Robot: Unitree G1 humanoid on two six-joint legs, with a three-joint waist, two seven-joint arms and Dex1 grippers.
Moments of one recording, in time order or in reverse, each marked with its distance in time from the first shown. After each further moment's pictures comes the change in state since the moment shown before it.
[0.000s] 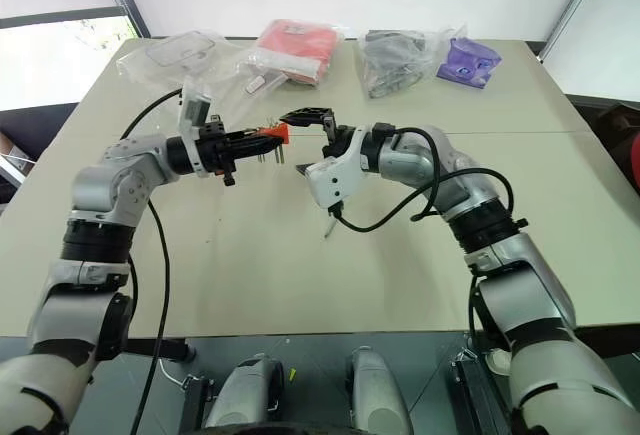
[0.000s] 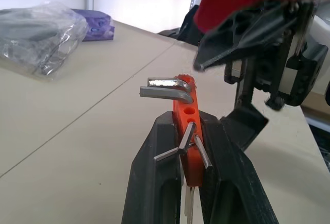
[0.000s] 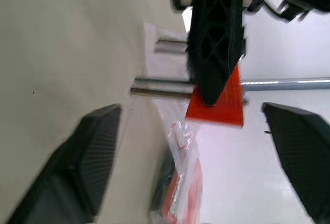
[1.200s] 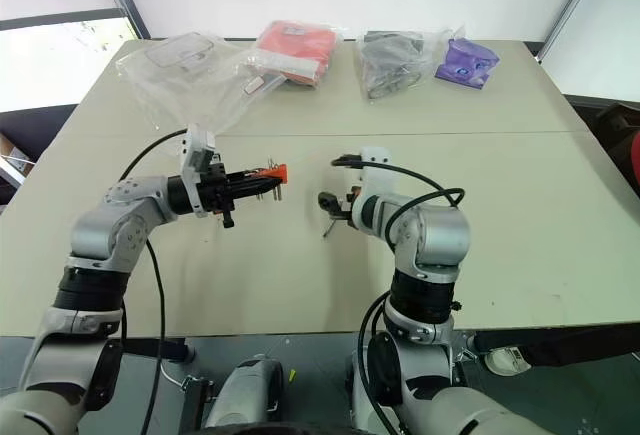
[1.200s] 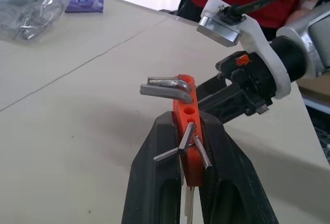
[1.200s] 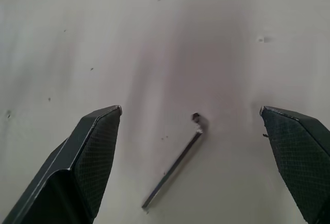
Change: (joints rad) left arm 0.226 -0.026 -0.007 -0.210 0.004 -0.023 0.062; right arm 0.263 0.744 -0.578 -0.679 0.563 2.201 -0.449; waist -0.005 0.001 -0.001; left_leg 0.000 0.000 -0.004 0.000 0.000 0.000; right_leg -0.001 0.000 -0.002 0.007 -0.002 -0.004
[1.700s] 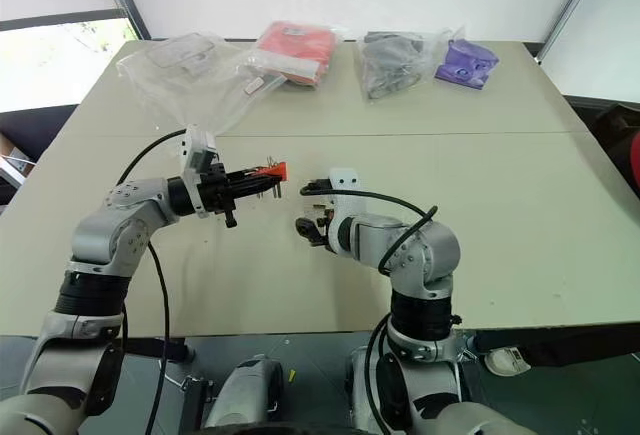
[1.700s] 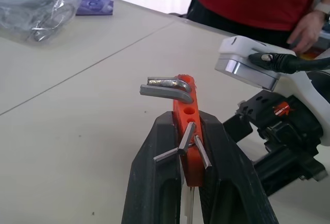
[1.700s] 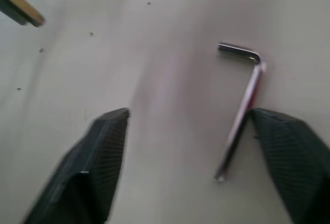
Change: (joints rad) left arm 0.015 -0.003 0.002 -0.027 0.000 -0.020 0.053; right arm 0.087 -0.062 0.102 0.009 0.482 -0.007 -0.354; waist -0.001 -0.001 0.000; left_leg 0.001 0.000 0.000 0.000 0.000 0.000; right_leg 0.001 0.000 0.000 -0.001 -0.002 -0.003
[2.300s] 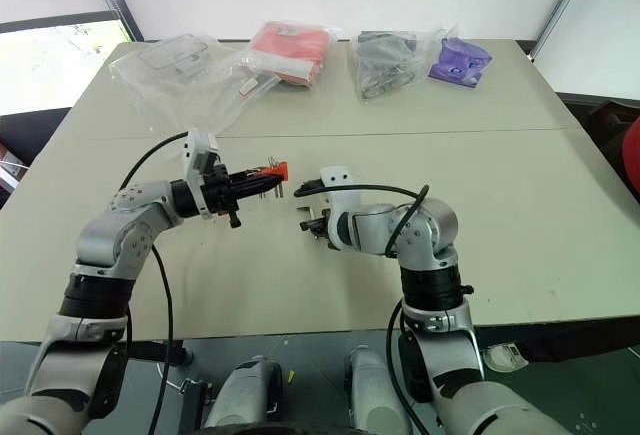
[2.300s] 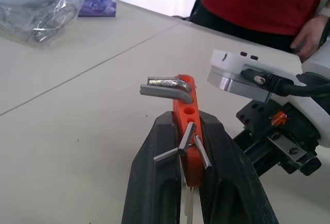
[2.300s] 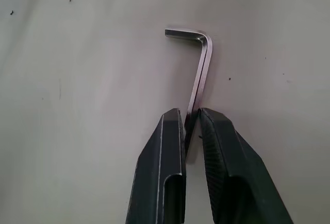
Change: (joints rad) left arm 0.014 -0.020 0.000 0.000 0.000 -0.004 0.030; right arm -0.111 -0.154 0.091 0.168 0.239 0.000 -0.137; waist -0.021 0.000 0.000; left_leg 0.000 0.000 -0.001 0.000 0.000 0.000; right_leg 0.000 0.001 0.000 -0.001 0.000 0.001
